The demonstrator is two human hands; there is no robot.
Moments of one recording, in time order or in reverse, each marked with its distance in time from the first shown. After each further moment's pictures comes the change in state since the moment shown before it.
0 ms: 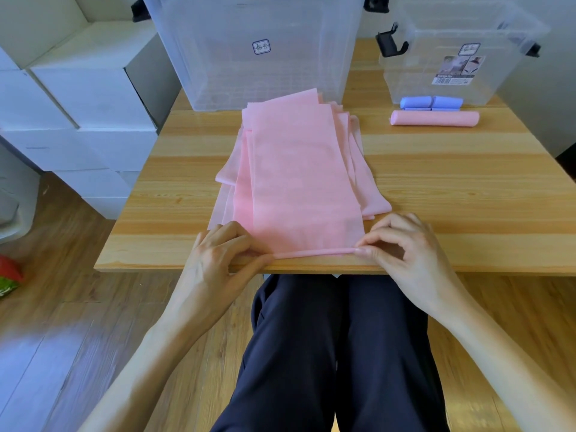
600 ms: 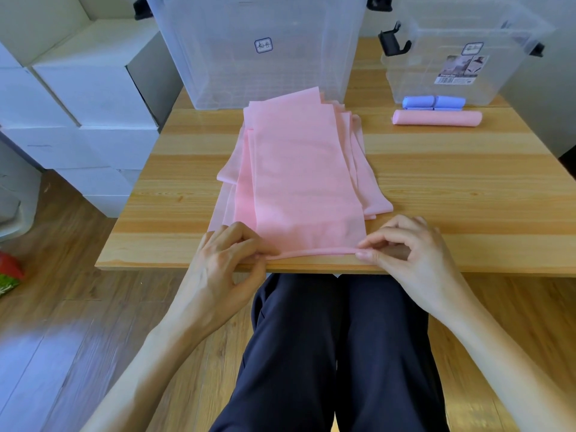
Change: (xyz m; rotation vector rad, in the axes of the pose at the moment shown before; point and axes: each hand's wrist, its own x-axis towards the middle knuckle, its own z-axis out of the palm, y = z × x) left_hand -0.003 0.004 0.004 0.030 0.028 0.066; right_hand -0.002 -0.004 -0.003 0.031 -0.002 0.075
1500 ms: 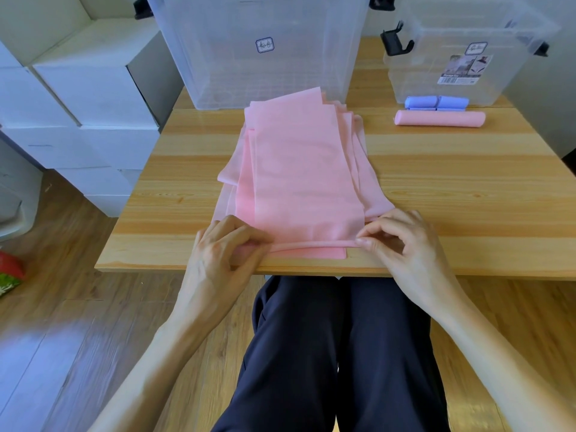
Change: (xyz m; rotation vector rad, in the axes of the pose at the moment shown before) left_hand 0.008 -0.004 0.004 -0.041 0.080 -0.124; right_hand 0.011 0.002 0.011 0.011 0.086 -0.049
